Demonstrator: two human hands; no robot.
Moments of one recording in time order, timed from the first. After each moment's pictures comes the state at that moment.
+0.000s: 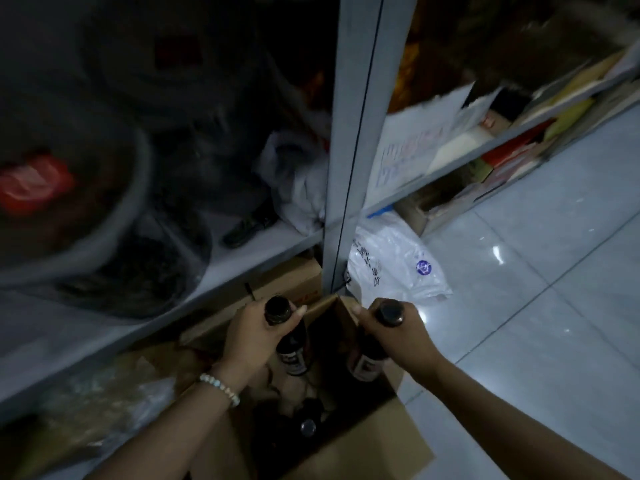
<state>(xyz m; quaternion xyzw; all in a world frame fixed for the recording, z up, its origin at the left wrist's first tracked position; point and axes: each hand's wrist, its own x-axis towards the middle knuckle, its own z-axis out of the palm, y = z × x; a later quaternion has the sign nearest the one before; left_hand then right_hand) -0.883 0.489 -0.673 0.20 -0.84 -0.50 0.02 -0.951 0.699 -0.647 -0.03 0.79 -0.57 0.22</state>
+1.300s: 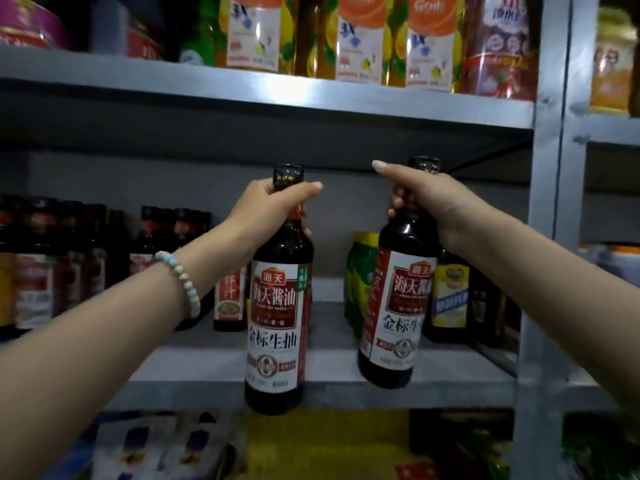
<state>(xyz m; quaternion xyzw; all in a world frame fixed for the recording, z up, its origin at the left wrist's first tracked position) -0.778 0.347 0.263 0.06 -0.74 -0.47 0.47 -0.924 0.489 0.289 -0.45 0.55 -0.69 0.10</state>
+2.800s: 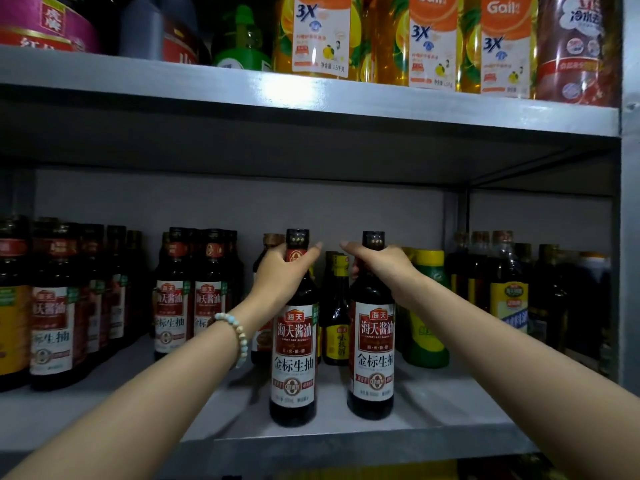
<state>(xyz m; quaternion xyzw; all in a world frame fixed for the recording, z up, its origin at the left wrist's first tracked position) -0.799 0.210 0.212 0.13 -0.74 -0.45 0.49 -0.931 0.320 0.230 -0.42 0.63 -0.64 0.09</state>
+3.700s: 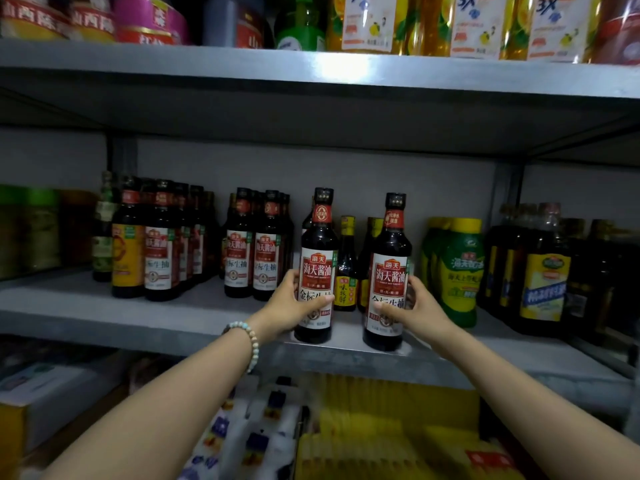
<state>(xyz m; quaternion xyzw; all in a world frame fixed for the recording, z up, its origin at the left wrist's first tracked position) -0.730 0.225 0.109 0.23 -0.77 -0.48 0.37 -0.916 0.364 0.111 -0.49 0.63 -0.59 0.14</state>
